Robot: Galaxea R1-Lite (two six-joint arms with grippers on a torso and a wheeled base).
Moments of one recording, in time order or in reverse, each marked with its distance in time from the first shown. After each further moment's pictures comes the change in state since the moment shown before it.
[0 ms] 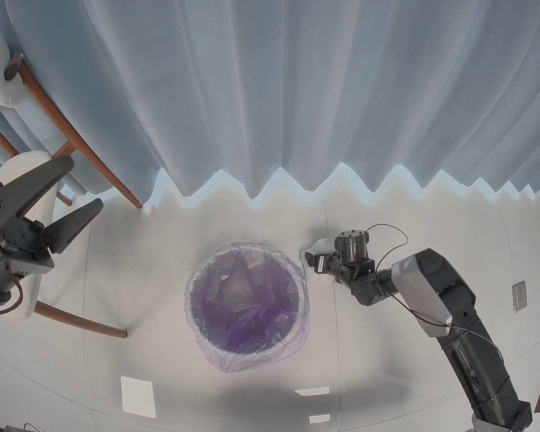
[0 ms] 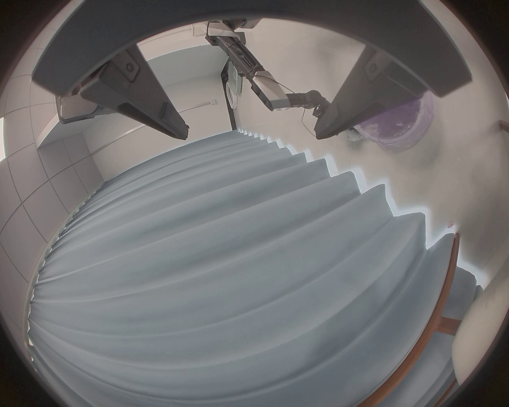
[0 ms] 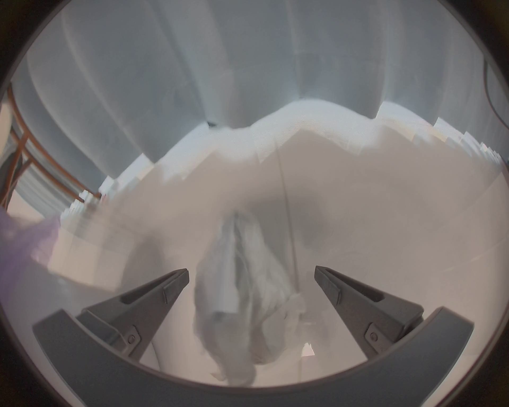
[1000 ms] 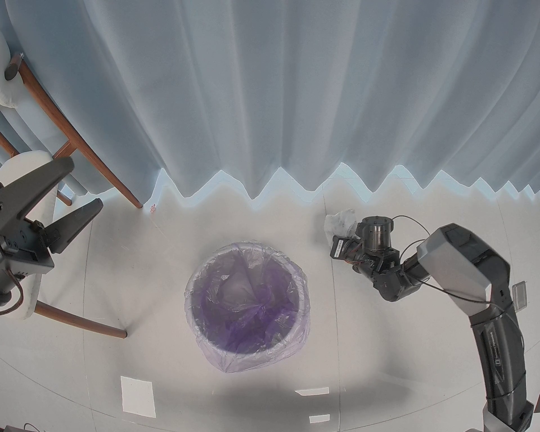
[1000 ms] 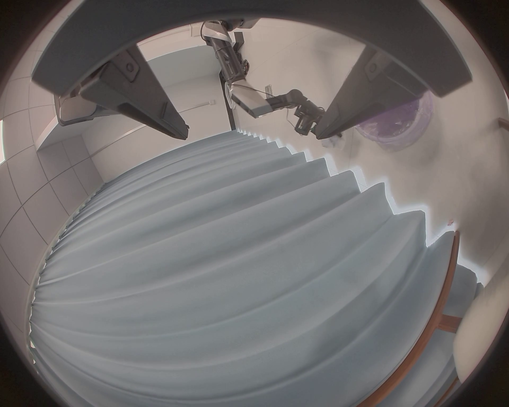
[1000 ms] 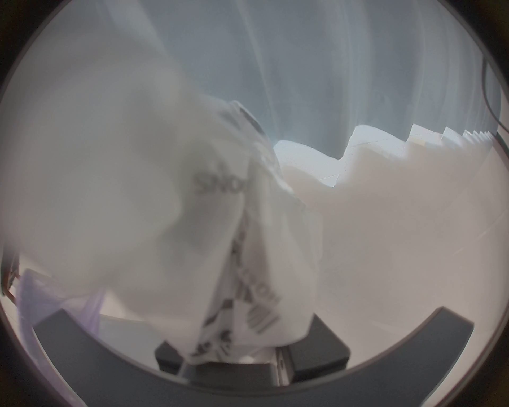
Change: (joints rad) left arm 0.001 0.000 0.003 -0.003 0.000 0.010; right arm -0.031 -0.260 0.414 -0.243 0.002 0.102
